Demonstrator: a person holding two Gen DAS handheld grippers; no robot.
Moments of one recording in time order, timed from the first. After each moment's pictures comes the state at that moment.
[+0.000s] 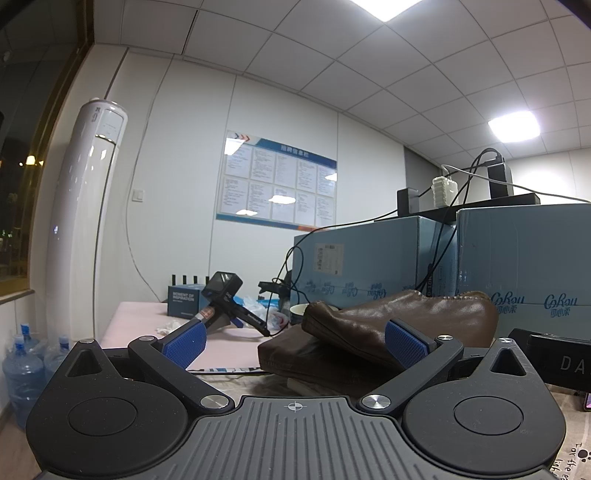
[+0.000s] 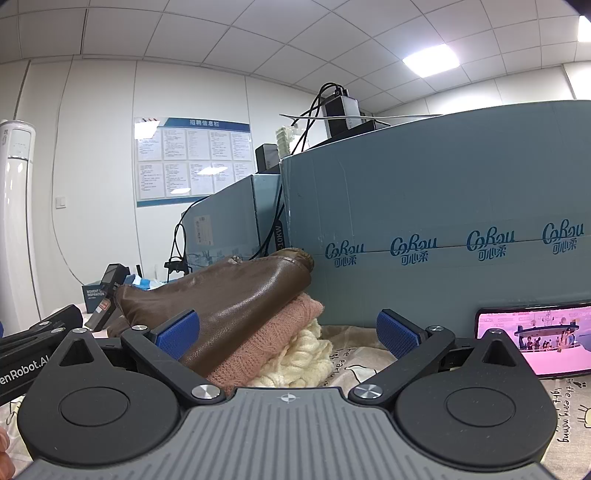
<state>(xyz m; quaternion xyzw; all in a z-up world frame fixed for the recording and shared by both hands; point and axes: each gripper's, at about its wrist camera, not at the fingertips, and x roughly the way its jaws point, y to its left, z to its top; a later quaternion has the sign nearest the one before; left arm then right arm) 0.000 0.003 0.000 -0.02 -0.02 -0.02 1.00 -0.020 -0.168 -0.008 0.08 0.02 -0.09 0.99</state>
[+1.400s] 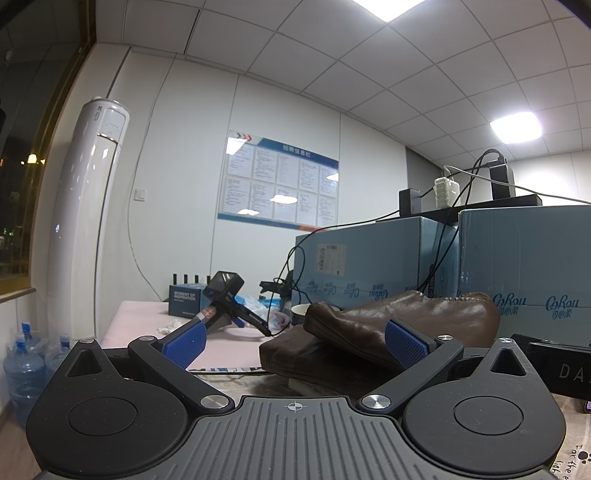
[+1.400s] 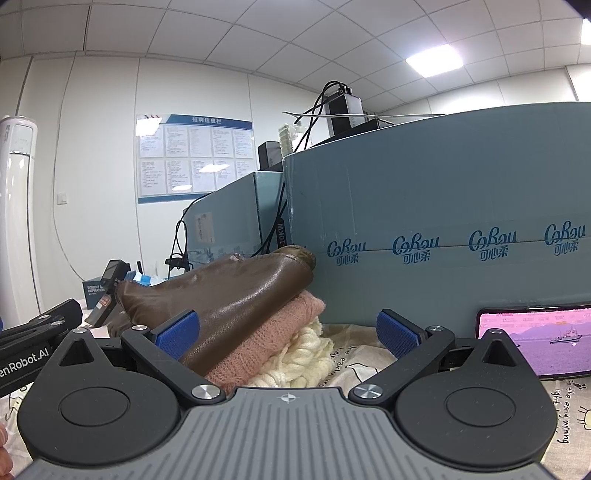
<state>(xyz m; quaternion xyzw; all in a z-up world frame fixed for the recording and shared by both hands) 0.001 0.004 0.001 -0.03 -0.02 -0.01 1.00 -0.019 -0.168 -0.008 0.07 0.03 -0.08 0.99</state>
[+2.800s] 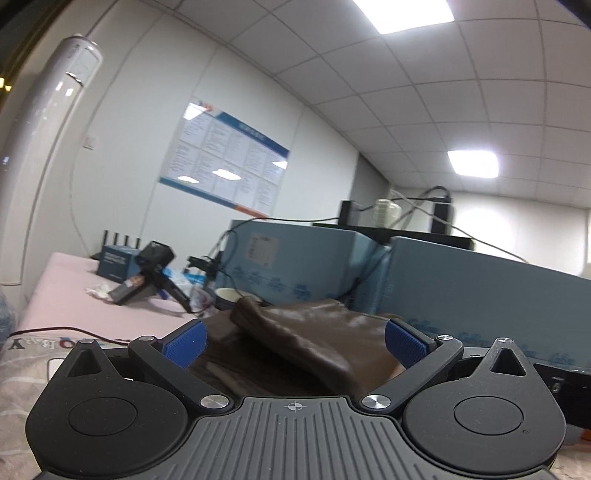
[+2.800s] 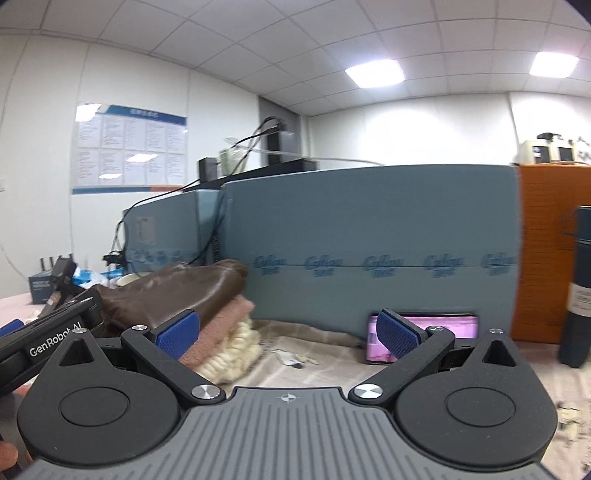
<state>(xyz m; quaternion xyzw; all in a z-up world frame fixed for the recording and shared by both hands) -0.021 0.016 0.017 -0.11 0.01 -0.16 0.98 -0.119 -0.130 0.033 0.05 0.04 -0.23 0.97</state>
